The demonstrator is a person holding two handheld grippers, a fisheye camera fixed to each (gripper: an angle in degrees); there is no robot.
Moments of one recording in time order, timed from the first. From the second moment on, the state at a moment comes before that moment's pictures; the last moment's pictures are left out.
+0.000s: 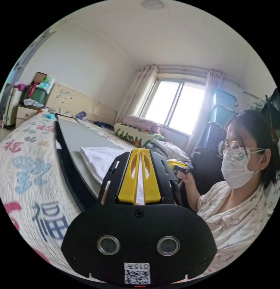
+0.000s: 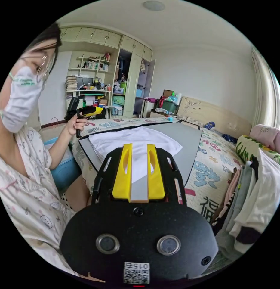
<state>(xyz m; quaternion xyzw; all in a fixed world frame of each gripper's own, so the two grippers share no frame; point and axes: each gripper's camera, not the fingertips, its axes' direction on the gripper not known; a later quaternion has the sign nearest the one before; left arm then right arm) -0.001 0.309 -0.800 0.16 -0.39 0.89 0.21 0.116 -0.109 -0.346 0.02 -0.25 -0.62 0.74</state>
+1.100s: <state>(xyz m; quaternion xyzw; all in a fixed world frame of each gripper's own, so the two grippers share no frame) -0.074 0.542 -0.844 0.37 -0.52 0.76 0.11 0.314 -0.011 -0.242 0.00 -0.22 -0.61 0.76</state>
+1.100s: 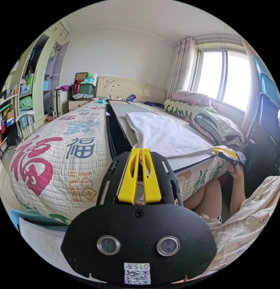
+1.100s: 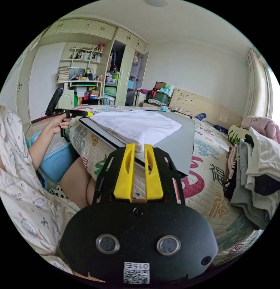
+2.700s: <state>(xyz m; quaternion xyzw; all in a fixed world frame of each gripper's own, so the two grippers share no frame) 0.171 0.326 -0.964 0.27 -0.49 0.82 0.10 0.253 -0.252 -0.488 -0.07 -0.27 -0.49 0.82</state>
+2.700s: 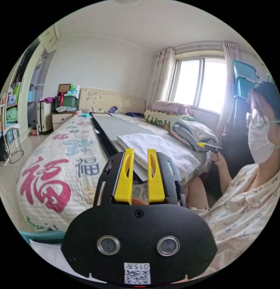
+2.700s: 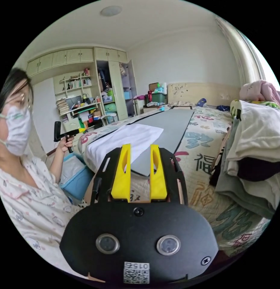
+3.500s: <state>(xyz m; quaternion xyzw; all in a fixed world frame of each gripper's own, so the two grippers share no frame) 0.703 -0.156 -0.761 0.18 -0.72 0.65 0.18 -0.020 -0.290 -0.354 -0.34 -0.18 -0.39 0.83</state>
